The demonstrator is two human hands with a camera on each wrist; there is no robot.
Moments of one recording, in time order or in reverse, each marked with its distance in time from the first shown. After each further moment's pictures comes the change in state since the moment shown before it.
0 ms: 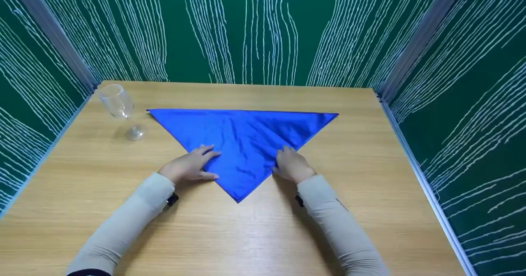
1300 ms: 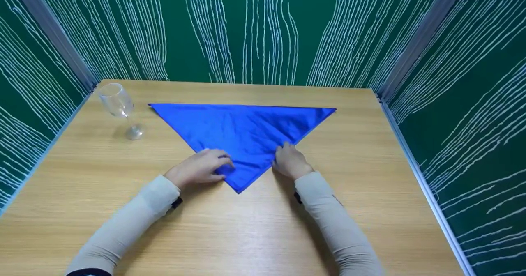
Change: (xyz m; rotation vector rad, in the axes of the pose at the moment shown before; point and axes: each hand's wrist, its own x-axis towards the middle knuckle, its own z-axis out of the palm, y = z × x) left_hand 0.008 0.028 0.002 0.222 0.174 0.379; right_hand 0.011 0.006 0.007 -0.034 0.083 0.014
